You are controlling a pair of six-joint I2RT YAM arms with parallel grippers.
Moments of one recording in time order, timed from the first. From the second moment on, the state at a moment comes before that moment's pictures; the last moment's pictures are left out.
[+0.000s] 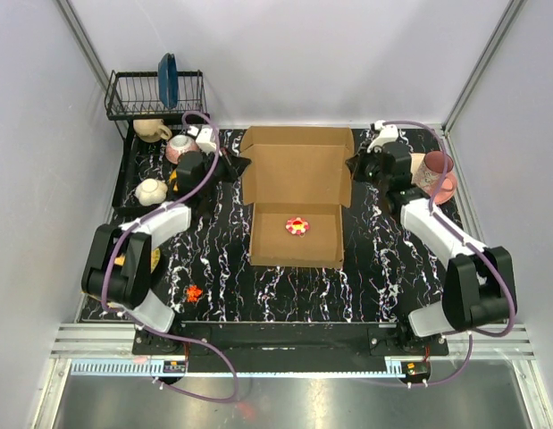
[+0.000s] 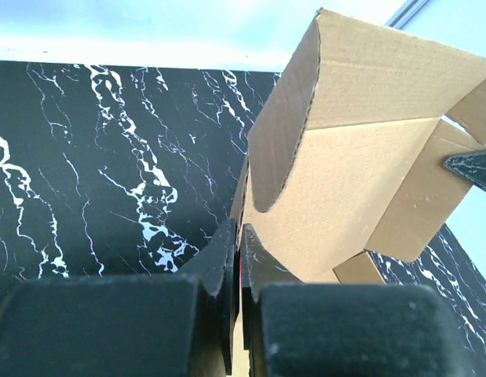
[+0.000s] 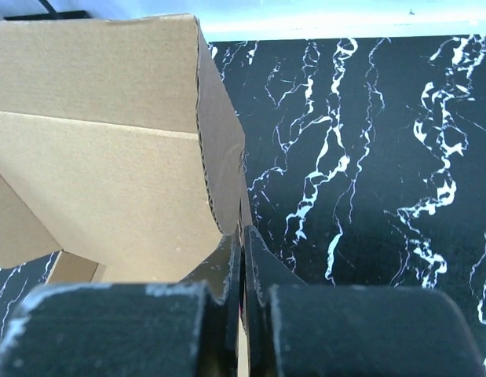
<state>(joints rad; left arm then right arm) -0.25 1.60 0.93 0.55 0.39 -0.48 0.23 1.46 1.01 0.15 -0.15 0.26</state>
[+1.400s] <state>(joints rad) -0.69 1.35 0.30 1.28 -0.53 -0.70 0.70 1.15 0.58 0.45 0.62 0.58</state>
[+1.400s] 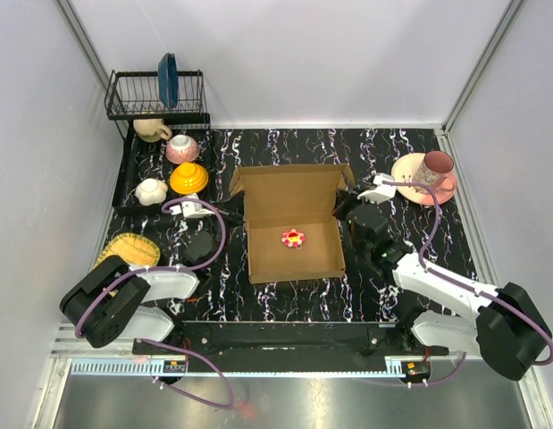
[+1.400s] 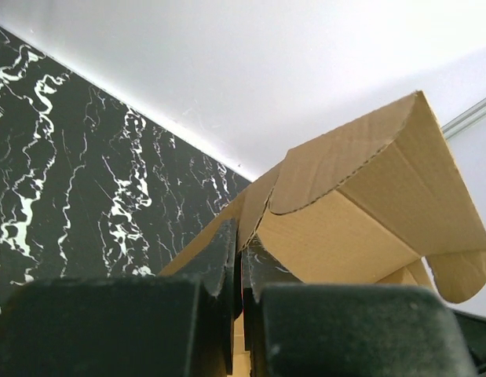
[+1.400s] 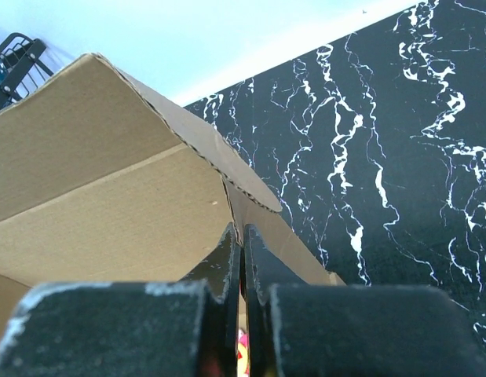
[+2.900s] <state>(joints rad) -0.82 1.53 0.29 1.46 -0.70 -1.13 0.93 0.99 0.45 0.24 0.86 0.74</state>
